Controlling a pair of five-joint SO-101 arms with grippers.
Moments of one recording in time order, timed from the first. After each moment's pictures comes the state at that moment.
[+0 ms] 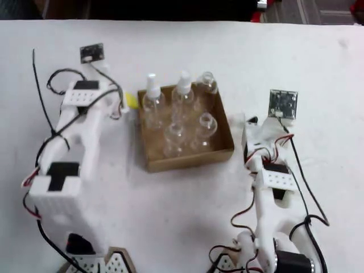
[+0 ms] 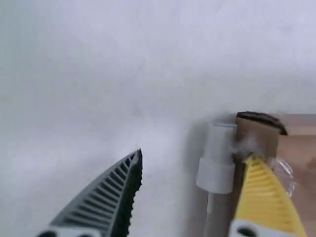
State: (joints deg) left arm -6.3 21.2 3.0 56.4 16.5; right arm 5.5 -27.2 66.4 3.5 3.6
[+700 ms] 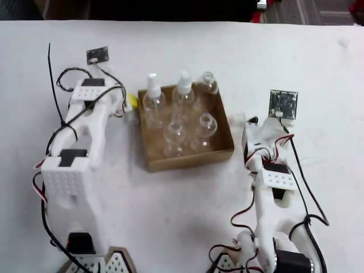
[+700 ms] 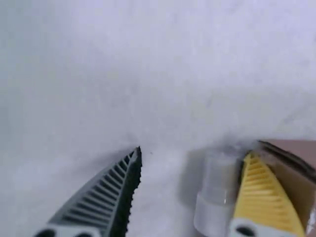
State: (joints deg) left arm -6.4 35.6 -8.7 56.6 16.5; right arm 5.6 -27.2 66.4 3.5 3.6
